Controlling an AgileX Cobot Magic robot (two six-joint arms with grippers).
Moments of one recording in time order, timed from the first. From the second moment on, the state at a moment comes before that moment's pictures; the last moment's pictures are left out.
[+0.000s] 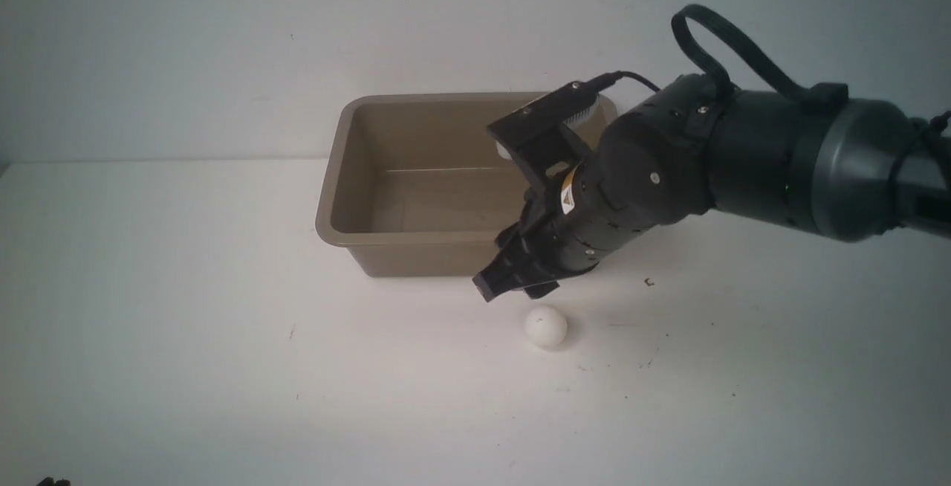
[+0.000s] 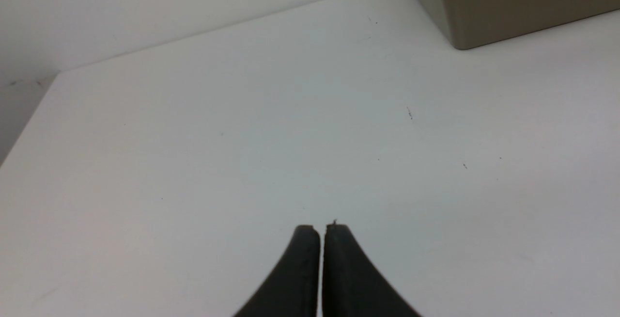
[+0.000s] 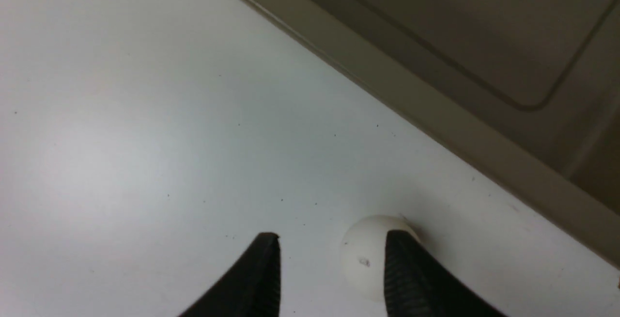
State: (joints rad) right arm 0.66 1.85 -1.40 -0.01 0.74 0.02; left arm 0.03 -0.01 0.03 -0.21 0.38 0.39
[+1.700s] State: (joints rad) right arm 0.61 2.08 -1.42 -0.03 0.66 0.13; left arm 0.03 -0.01 0.03 -0.21 0.38 0.39
